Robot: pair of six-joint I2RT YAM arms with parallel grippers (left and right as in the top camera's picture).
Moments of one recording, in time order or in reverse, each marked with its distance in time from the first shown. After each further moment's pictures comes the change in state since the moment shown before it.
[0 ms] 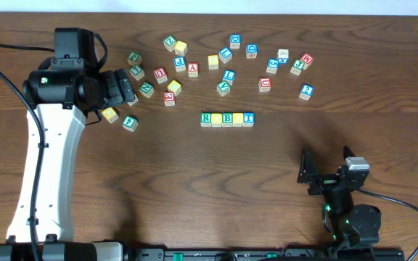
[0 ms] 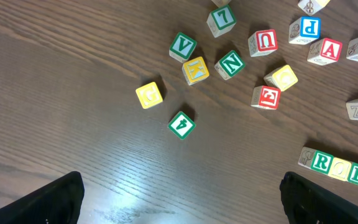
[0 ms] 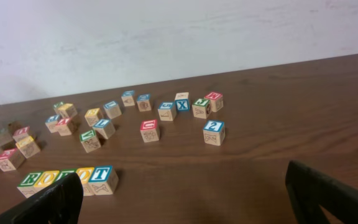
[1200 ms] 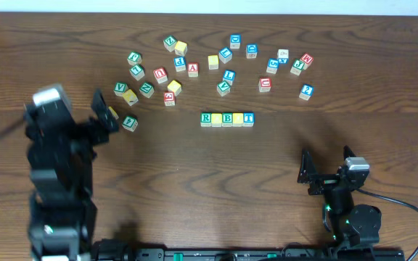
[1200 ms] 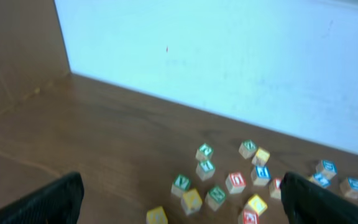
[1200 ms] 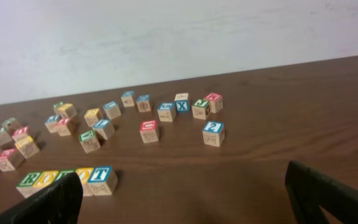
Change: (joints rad) left arm 0.003 -0.799 -0.726 0.804 -0.128 0.084; right arm 0.000 -0.003 0.000 0.000 0.000 -0.003
